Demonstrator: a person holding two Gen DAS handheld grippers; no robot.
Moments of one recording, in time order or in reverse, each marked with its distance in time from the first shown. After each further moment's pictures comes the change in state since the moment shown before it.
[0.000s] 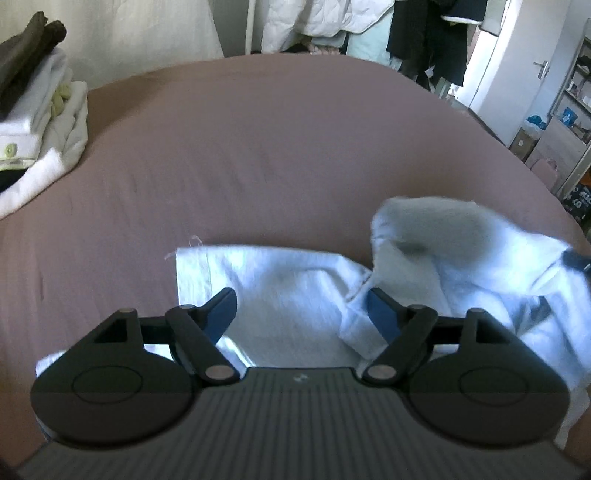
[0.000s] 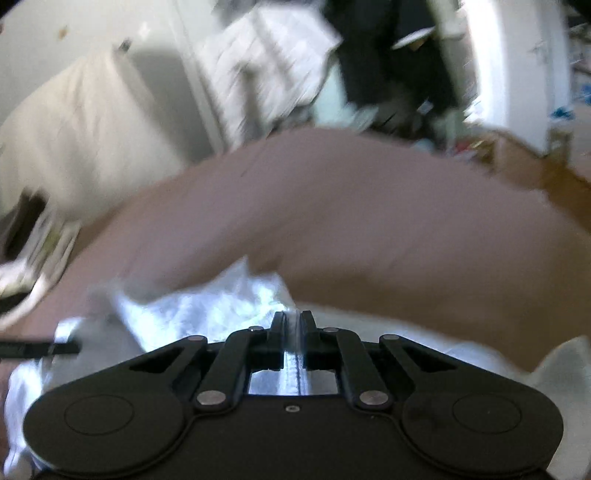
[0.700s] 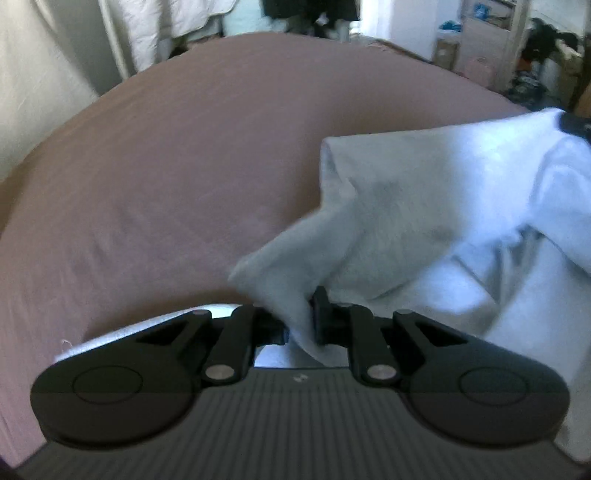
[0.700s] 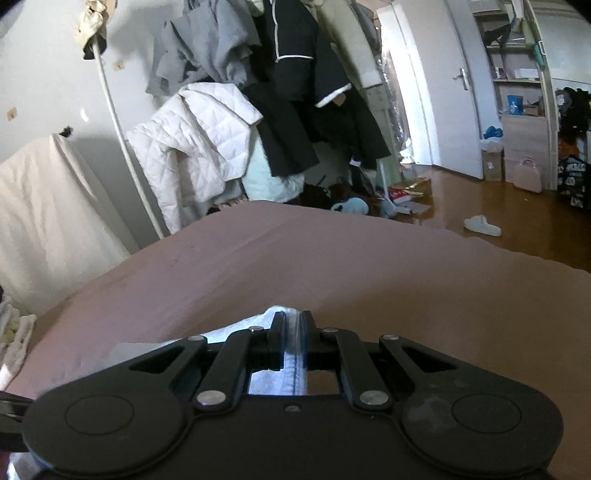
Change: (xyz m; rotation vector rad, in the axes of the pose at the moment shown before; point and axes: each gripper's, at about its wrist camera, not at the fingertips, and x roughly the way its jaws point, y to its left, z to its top) left arm 0.063 -0.096 0.011 0.385 0.081 -0.088; right arm -0.024 -0.045 0.001 0.118 -0.202 -0.118
